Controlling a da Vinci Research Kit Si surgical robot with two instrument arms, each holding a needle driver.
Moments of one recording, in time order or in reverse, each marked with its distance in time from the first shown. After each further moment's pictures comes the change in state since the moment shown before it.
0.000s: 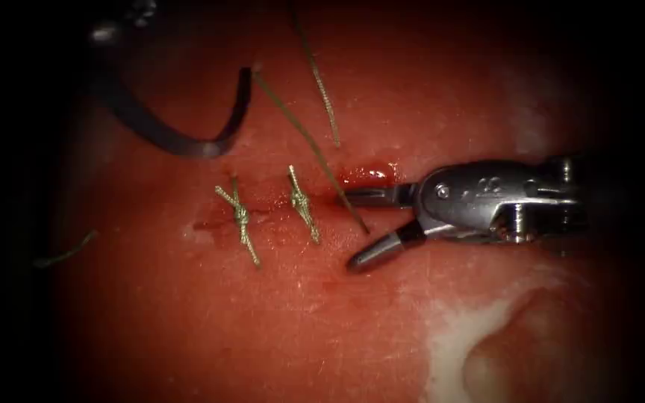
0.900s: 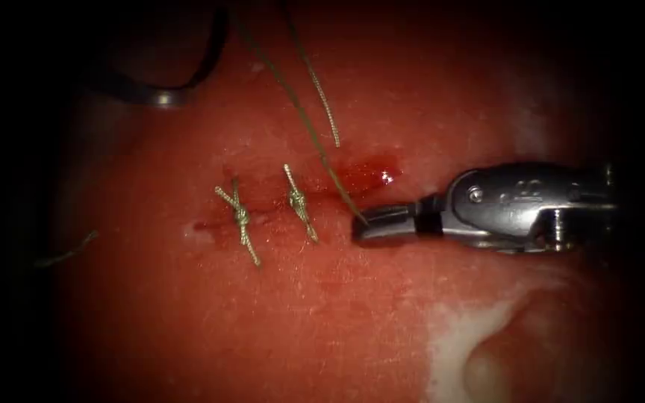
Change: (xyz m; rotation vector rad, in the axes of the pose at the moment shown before) right arm 0.004 -0.002 -0.003 0.048 0.007 0.146; left arm 0.001 0.000 0.000 0.030 -0.006 0.042
